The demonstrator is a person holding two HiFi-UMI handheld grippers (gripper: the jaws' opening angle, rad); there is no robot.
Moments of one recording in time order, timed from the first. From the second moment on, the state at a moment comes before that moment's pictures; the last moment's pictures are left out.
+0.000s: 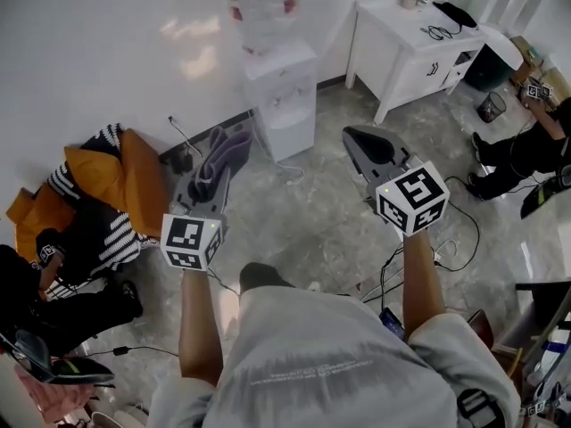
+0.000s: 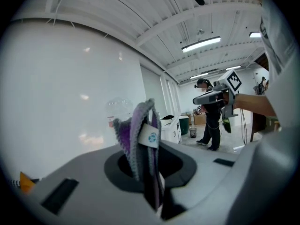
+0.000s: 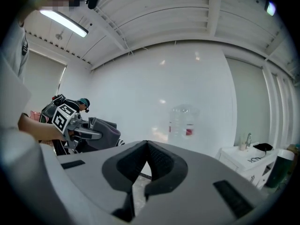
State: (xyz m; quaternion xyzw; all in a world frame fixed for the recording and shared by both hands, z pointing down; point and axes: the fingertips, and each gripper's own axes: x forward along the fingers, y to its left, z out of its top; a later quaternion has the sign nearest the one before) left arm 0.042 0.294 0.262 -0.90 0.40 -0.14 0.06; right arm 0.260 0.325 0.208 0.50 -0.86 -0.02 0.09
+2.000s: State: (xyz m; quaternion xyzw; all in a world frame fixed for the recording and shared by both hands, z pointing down) left arm -0.064 -0.194 0.752 -0.81 0.45 -0.26 -0.28; right arm 0.206 -0.102 0.509 0.58 -0.76 0.15 0.26
